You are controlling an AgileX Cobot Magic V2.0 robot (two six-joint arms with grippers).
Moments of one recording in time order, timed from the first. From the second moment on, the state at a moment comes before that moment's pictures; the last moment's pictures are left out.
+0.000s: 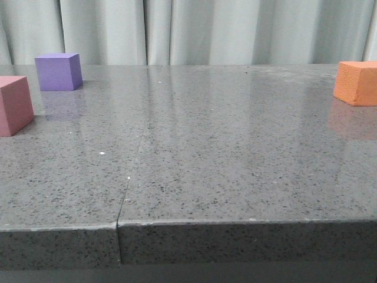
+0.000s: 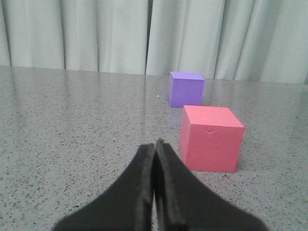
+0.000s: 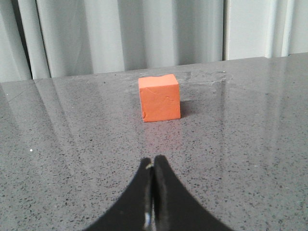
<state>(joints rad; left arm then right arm) -0.01 -0.01 0.00 0.02 0.08 -0.11 0.00 -0.01 0.03 0.00 0.04 0.13</state>
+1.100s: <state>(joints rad) -0.01 -0.01 0.00 0.02 0.08 -0.11 0.00 0.01 -0.10 0.01 -0.01 0.13</state>
